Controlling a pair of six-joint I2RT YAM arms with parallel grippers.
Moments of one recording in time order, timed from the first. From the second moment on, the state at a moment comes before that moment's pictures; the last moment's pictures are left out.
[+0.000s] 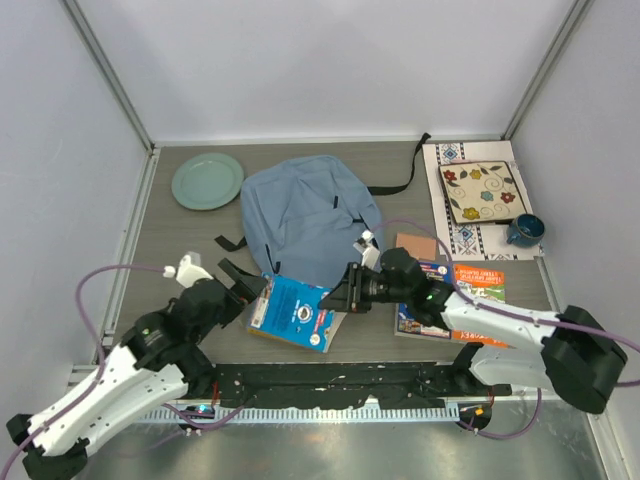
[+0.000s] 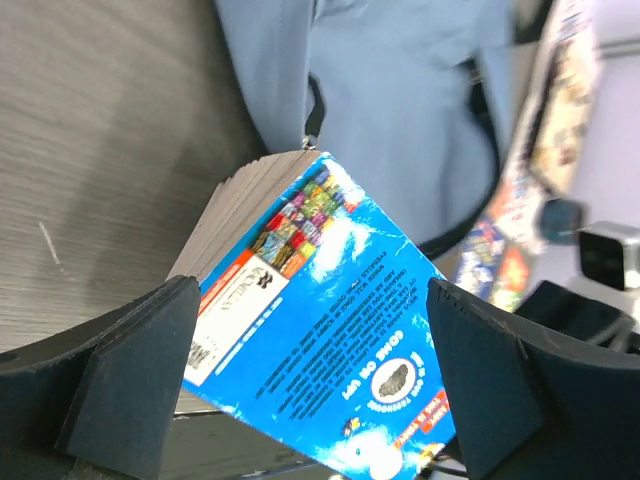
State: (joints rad) left arm -0.82 0.50 0.53 -0.74 -0.39 -1.31; right arm 0.86 1.19 0.50 0.25 -0.45 1.04
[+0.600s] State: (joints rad) left arm -0.82 0.63 0.53 -0.34 -0.30 -1.25; right arm 0.63 0.98 0.66 0.20 -0.45 1.06
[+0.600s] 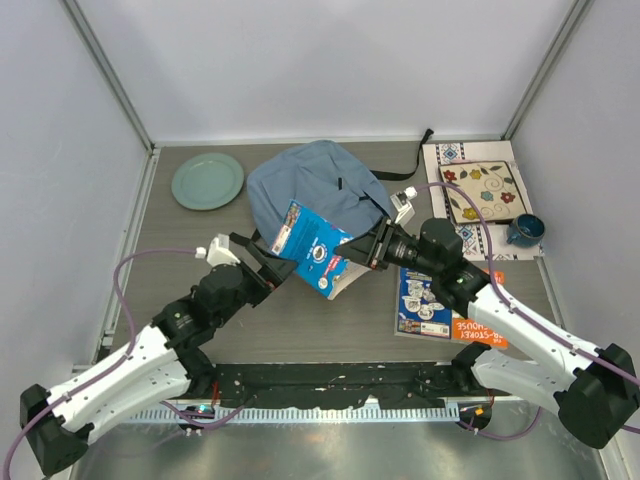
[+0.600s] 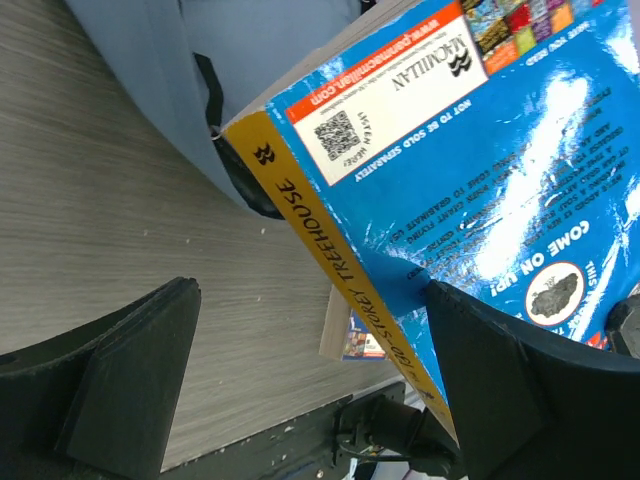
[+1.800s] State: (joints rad) left arm -0.83 0.61 0.46 0.12 -0.51 -1.03; right arm 0.61 0.84 0.48 0.07 -0.33 1.16
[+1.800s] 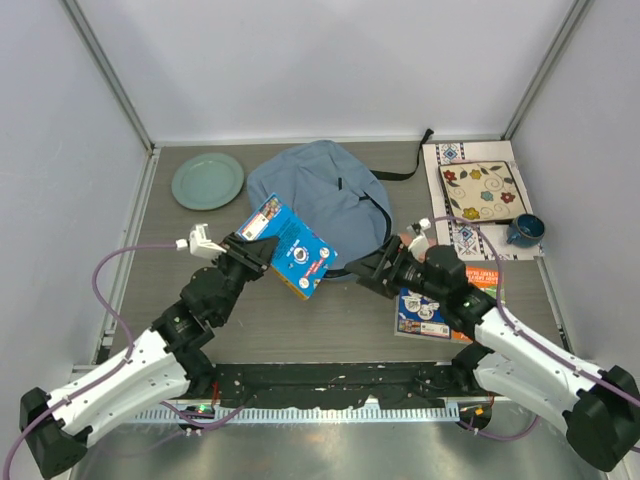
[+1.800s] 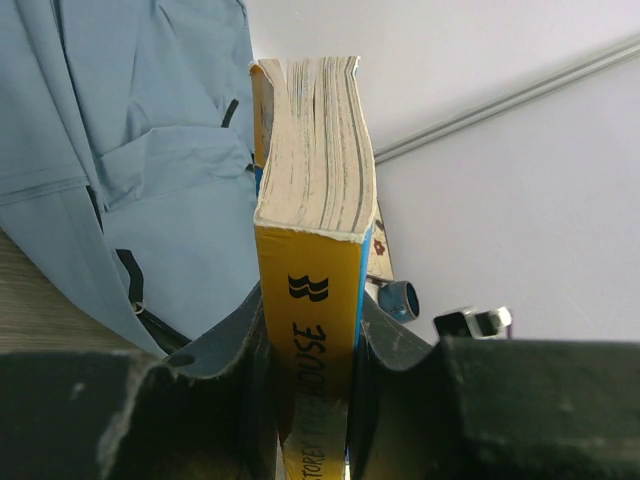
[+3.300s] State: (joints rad) left arm -0.83 0.93 0.44 0.56 -0.47 -1.29; right arm 0.64 1.30 0.36 1.15 -0.30 1.59
